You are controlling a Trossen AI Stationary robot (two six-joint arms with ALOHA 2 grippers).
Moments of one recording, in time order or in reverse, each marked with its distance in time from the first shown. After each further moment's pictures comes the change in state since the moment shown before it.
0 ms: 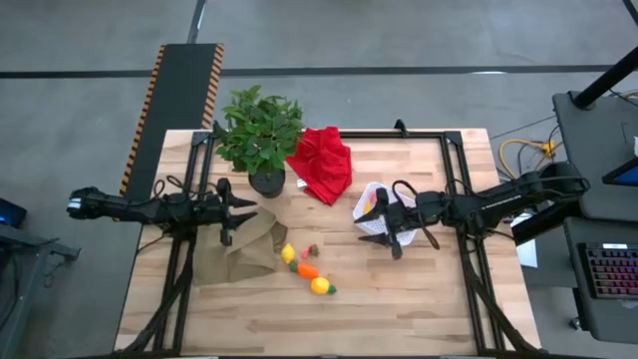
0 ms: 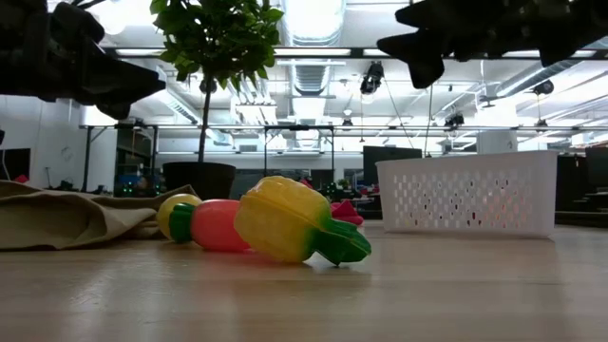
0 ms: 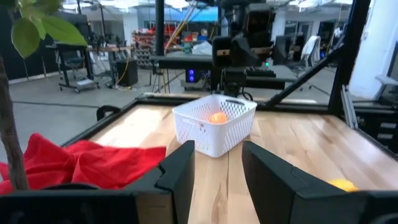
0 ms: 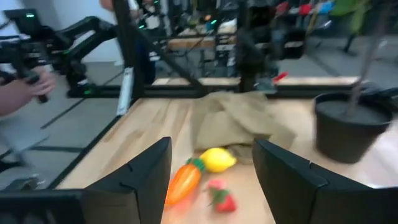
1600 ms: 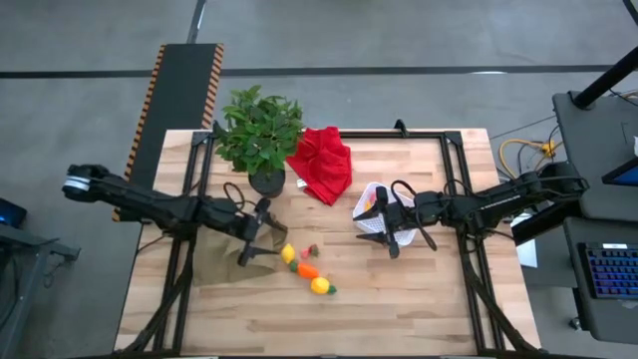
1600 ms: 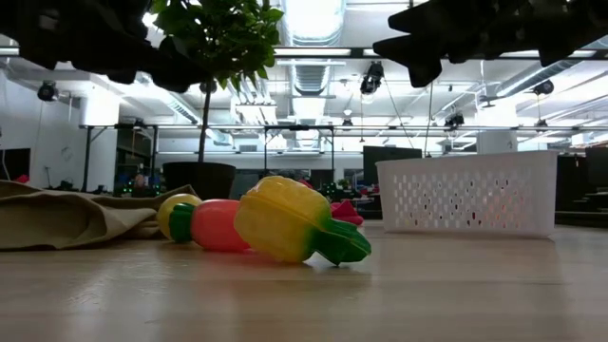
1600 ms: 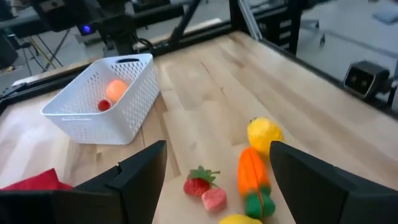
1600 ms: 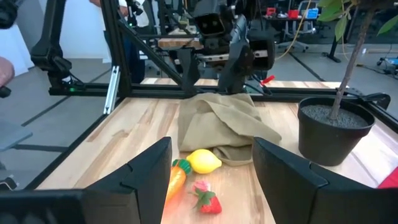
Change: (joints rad) left arm -0.043 0.686 0.363 0.051 0.358 0.242; right arm -0.001 0.013 0.010 -0.002 0.039 -0.036
